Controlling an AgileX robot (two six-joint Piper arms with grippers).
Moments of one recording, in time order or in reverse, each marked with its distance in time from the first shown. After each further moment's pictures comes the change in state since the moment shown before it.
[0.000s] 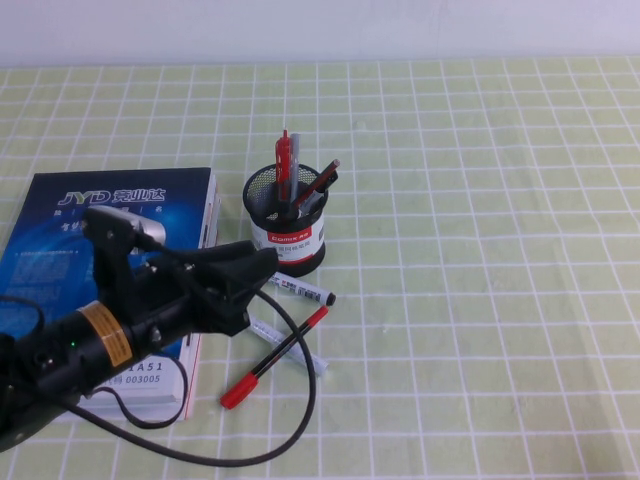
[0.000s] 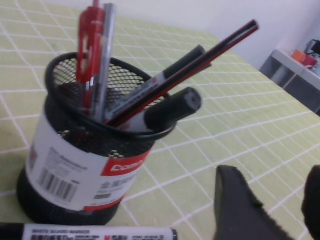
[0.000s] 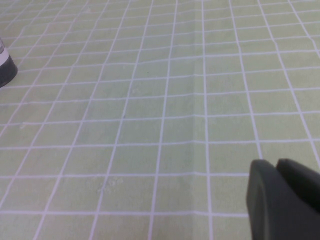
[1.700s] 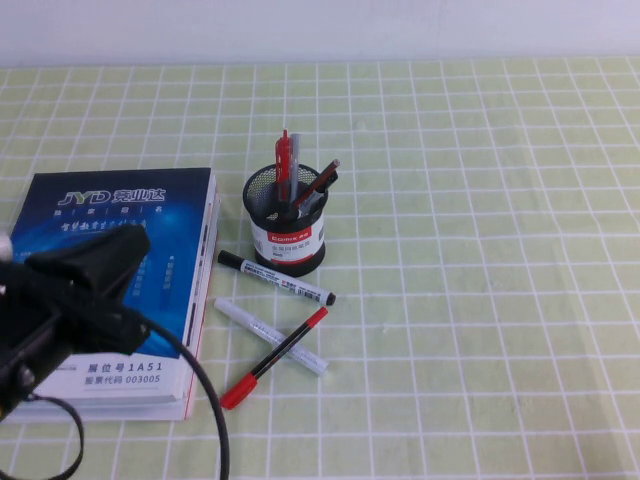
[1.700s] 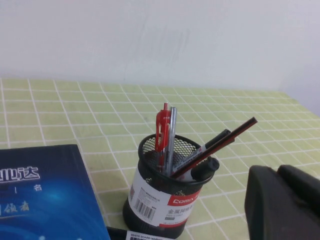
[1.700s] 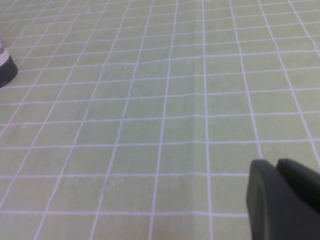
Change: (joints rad) right arm 0.000 0.000 0.000 0.000 0.000 0.000; left arm 0.007 -0.677 0.134 -0.045 0.515 -0.107
